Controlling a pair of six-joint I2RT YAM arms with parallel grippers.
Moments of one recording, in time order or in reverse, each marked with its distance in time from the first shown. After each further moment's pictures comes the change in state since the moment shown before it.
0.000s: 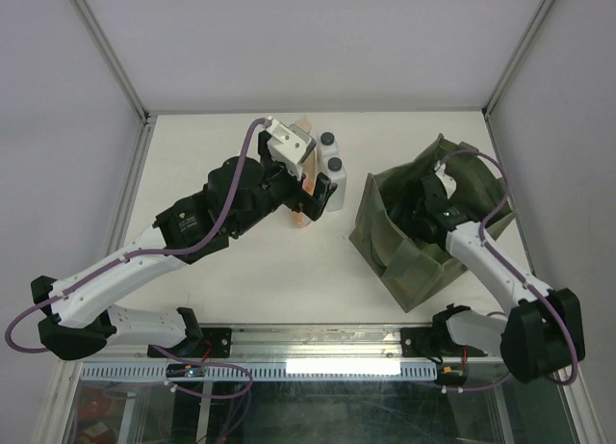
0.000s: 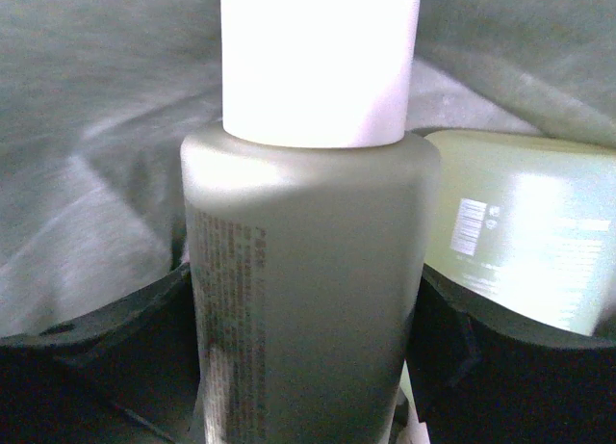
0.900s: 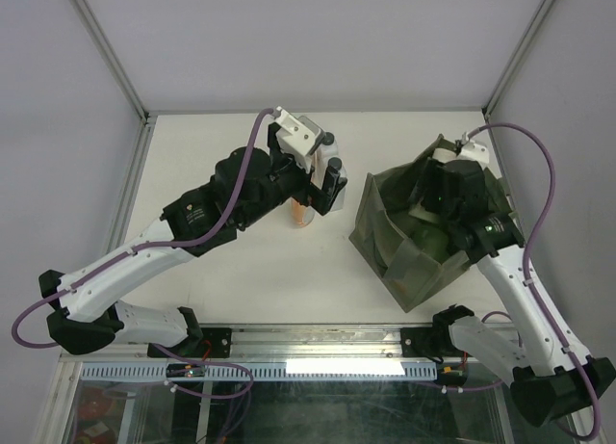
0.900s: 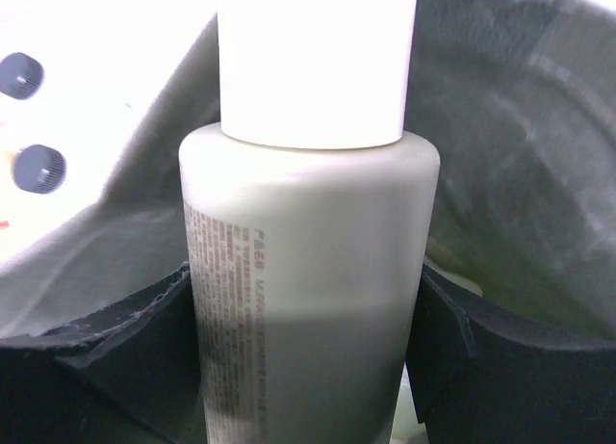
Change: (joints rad) left arm 0.006 0.066 0.081 -0.002 0.047 -0.006; right arm -0.016 -0.283 0.215 -0.073 0.103 -0.298
